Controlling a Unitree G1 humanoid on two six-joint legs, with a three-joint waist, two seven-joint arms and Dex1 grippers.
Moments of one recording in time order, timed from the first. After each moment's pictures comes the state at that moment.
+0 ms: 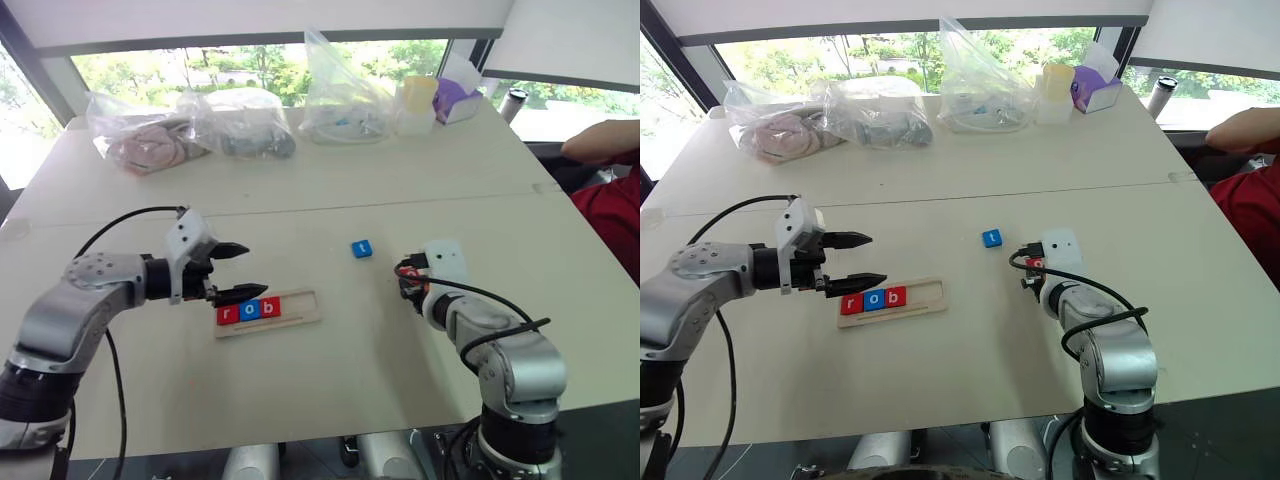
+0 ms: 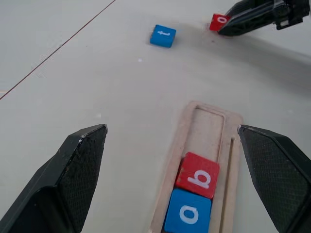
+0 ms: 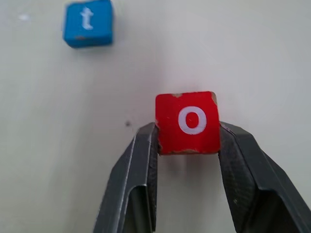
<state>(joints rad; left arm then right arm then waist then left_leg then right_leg) -0.32 0.84 0.01 -0.27 -0.53 0.64 -0.99 -0.26 -0.08 -0.10 -0.66 0.04 1.47 0.07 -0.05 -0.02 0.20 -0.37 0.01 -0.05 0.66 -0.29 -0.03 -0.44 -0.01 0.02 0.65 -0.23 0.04</state>
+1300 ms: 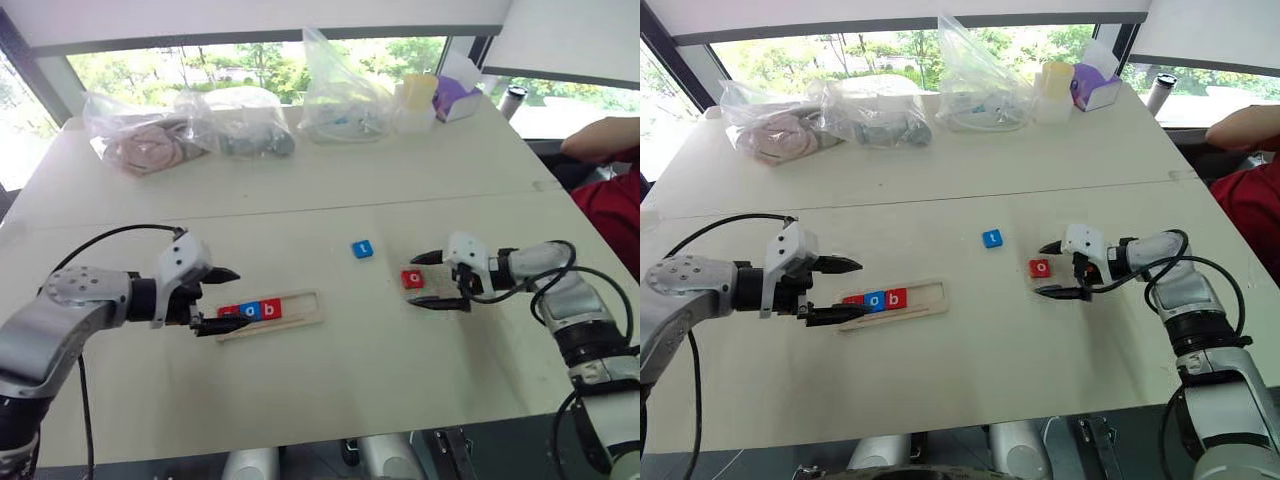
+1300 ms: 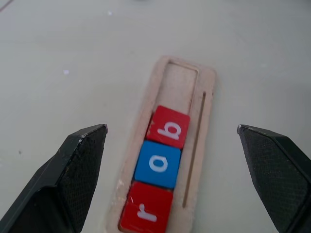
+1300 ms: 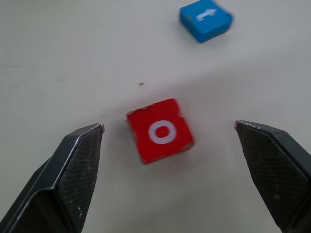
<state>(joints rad) -0.18 0.96 0.08 -0.42 -0.56 0.74 -1.04 -0.55 -0.76 0.15 0.49 0.14 -0.03 1.35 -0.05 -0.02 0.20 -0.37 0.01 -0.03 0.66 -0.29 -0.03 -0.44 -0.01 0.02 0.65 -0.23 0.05</state>
